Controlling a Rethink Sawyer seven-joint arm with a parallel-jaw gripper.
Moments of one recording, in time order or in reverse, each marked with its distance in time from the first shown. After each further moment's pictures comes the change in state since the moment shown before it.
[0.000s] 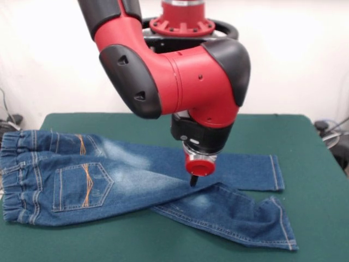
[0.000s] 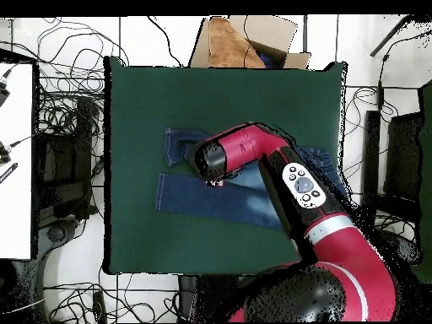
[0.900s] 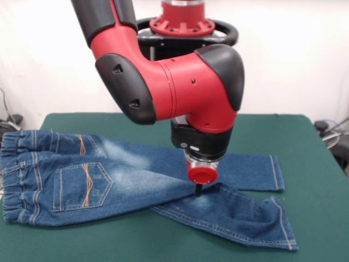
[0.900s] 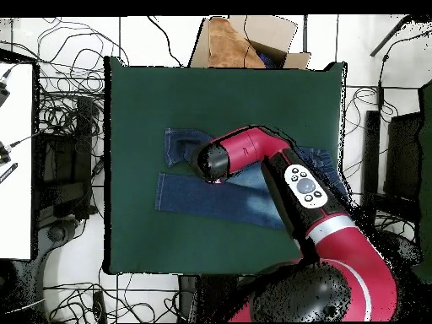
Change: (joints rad) arm -0.011 0.022 0.002 0.000 0.000 -0.096 0.000
